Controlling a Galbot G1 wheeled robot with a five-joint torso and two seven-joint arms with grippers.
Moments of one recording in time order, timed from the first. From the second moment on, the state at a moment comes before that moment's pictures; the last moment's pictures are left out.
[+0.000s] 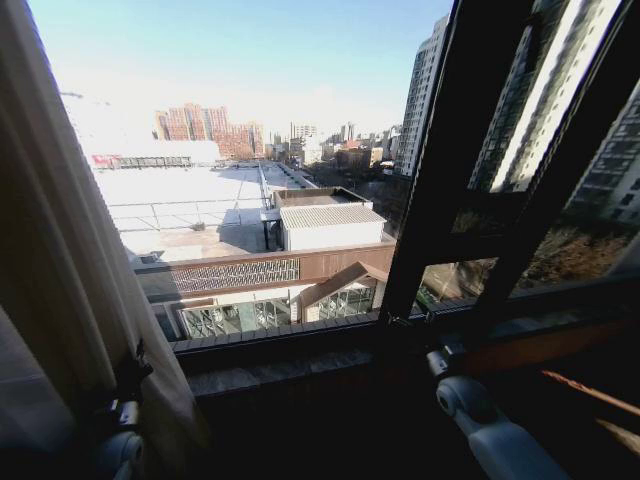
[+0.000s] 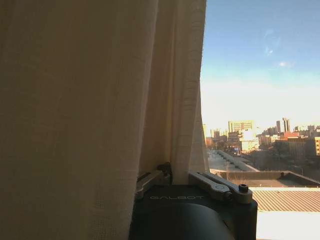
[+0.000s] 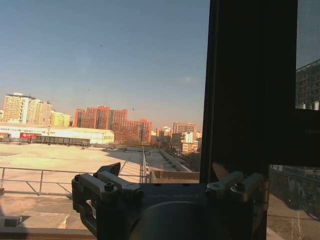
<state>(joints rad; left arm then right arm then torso) 1.33 -1.16 -0.78 -1.54 -0.41 -0.31 -0.11 -1.13 0.94 0.39 1.71 0.52 0.17 0.07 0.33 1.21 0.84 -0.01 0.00</state>
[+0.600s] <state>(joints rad) 1.32 -1.16 -0.78 -1.52 -0.41 -0.31 -0.11 -1.13 0.94 0.39 1.71 0.52 0.17 0.07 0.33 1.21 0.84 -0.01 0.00</state>
